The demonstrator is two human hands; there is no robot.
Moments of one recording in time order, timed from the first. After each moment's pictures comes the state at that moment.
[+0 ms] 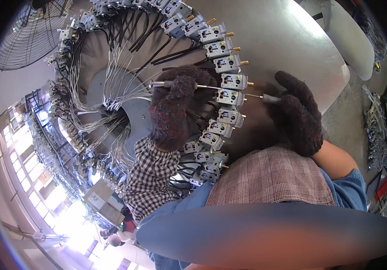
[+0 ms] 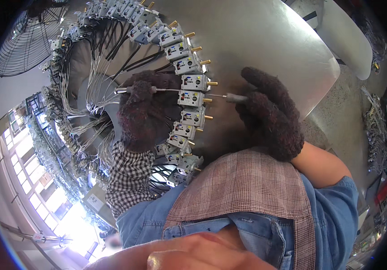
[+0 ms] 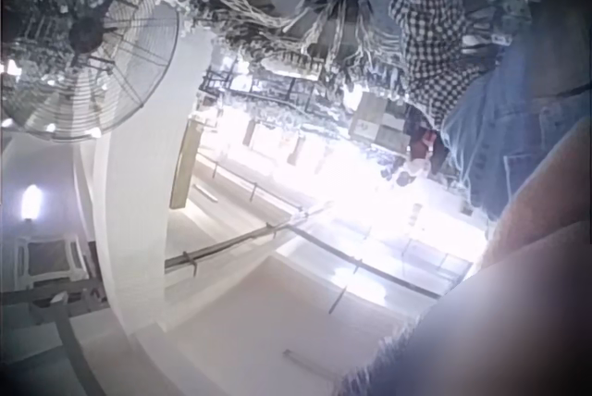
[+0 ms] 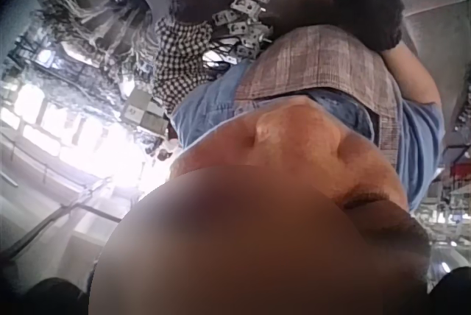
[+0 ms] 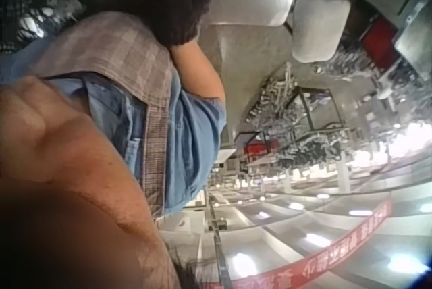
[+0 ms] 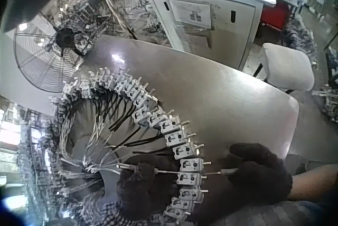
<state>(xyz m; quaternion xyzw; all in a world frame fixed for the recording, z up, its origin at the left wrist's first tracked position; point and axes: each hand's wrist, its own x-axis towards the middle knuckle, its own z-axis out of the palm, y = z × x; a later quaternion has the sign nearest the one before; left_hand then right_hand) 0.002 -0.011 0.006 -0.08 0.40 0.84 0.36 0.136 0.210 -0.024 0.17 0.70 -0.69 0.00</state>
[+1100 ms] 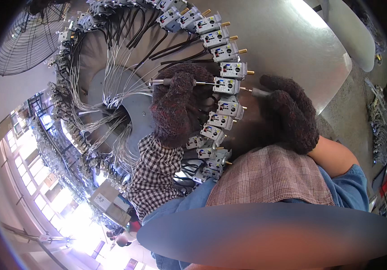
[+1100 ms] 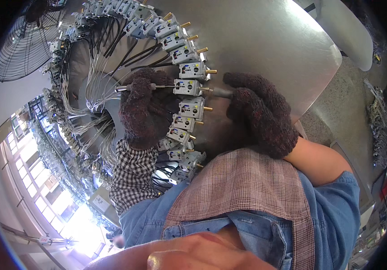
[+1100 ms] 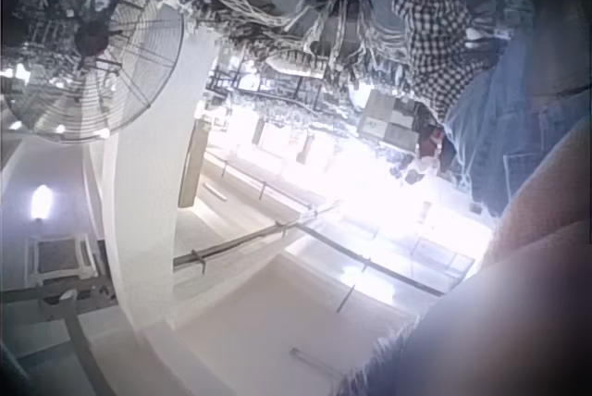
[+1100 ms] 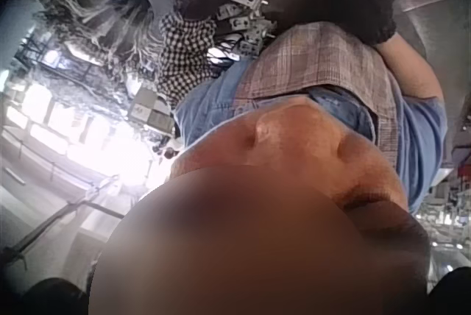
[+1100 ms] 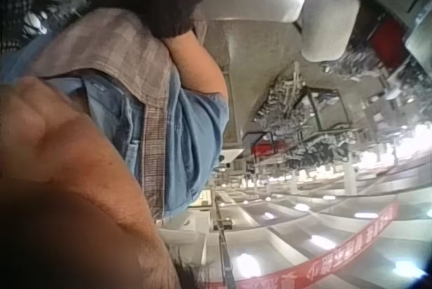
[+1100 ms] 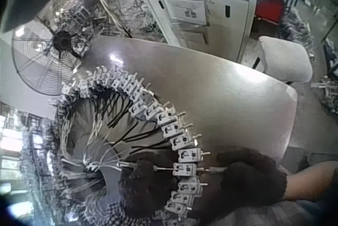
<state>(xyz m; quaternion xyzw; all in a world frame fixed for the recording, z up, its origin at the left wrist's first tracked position) 0.009 -0.019 -0.004 -0.10 0.48 0.81 0.33 0.135 0.202 -0.041 -0.08 0.87 -0.47 -0.12</state>
